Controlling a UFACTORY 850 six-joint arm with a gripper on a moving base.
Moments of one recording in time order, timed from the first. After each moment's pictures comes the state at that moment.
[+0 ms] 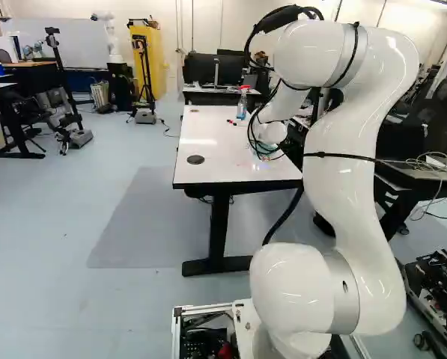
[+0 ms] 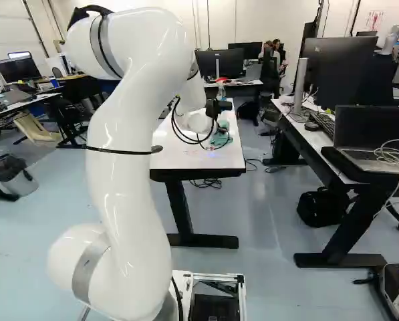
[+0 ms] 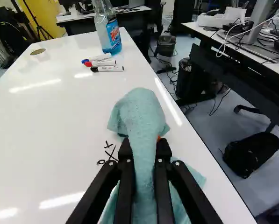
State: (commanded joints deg) arm -12.1 -31.9 -62.3 5.3 30.5 0.0
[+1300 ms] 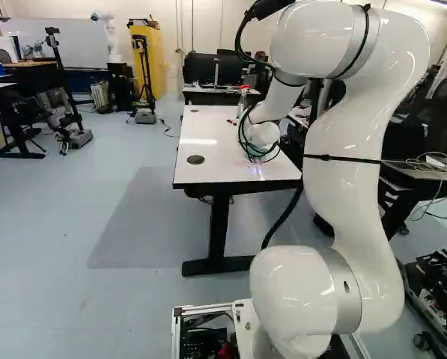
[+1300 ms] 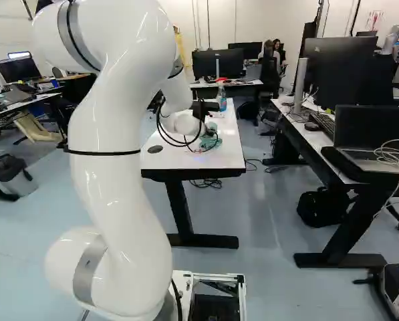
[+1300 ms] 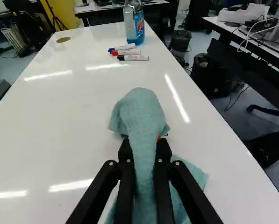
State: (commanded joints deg) arm -7.6 -25.6 -54.1 5.3 30.5 0.0
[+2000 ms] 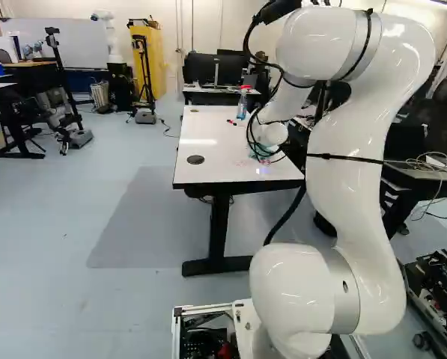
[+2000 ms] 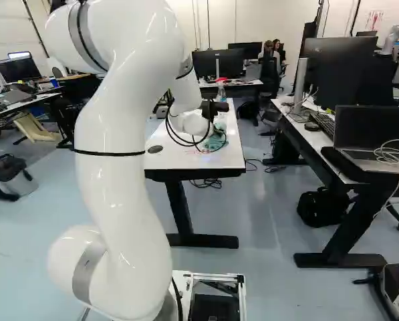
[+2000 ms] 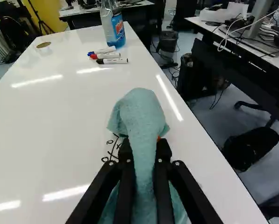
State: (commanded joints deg) arm -11.5 -28.6 -58.0 5.3 30.5 0.0
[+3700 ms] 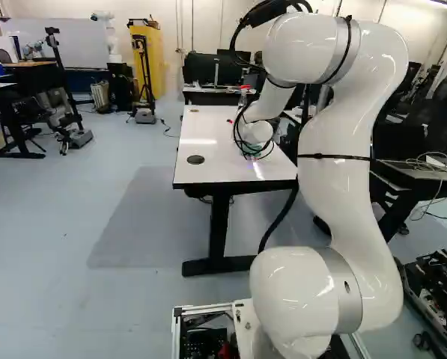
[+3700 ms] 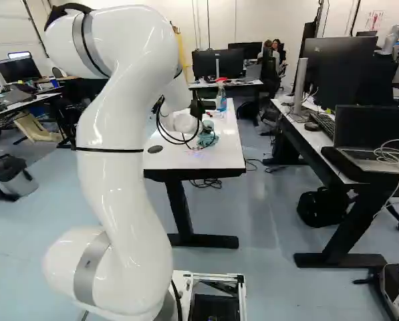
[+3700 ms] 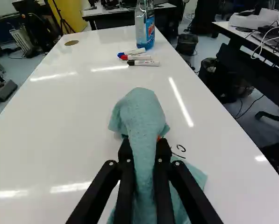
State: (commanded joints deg) arm -5.4 -29.4 -58.9 5.3 30.5 0.0
